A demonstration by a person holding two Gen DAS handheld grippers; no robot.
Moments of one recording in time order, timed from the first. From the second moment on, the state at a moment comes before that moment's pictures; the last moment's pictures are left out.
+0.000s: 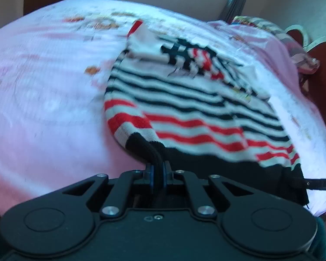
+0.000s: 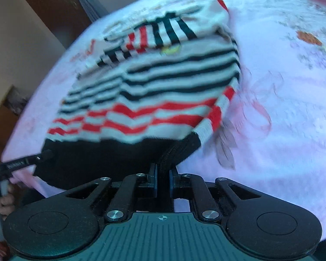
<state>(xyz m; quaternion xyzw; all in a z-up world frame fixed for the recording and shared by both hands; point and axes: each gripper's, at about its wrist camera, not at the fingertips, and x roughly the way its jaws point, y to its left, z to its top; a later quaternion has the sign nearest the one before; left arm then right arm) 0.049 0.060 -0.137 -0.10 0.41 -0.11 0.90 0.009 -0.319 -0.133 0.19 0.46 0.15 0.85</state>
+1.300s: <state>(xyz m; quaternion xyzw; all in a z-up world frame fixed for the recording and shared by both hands) 0.397 0.015 -0.103 -0.01 0.38 -0.03 0.93 0.378 -0.402 -0.113 0.18 0.38 0.03 0.91</state>
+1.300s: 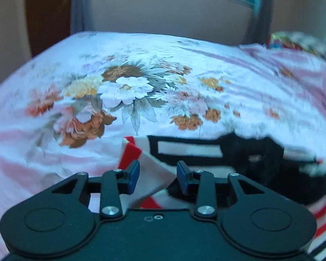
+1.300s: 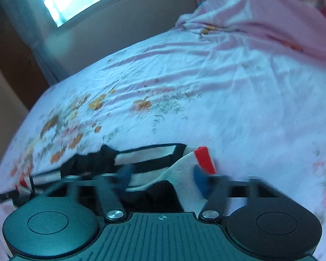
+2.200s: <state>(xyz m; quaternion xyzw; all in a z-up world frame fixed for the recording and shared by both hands) 0.400 -0.010 -0.151 0.05 0.38 -0.05 0.92 0.378 -0.367 -0.159 0.03 0.39 0.09 0.92</state>
